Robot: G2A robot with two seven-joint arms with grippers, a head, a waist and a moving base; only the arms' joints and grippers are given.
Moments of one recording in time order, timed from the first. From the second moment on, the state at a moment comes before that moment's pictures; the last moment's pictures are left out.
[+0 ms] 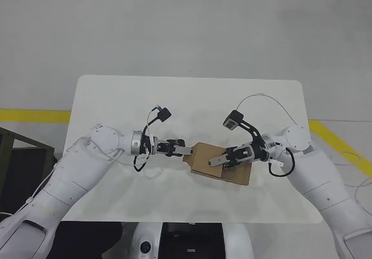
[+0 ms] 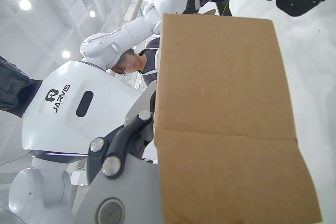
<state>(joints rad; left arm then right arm) 0.99 -0.95 -0.91 -1.44 -0.35 -0.41 -1.08 -0.91 -1.09 0.90 -1.29 0.75 -0.30 1.52</state>
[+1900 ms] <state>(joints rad) 0.97 -1.00 -0.87 -1.41 -0.31 -0.44 -1.12 -0.91 -1.11 0.91 -1.30 0.76 -0.28 1.54</state>
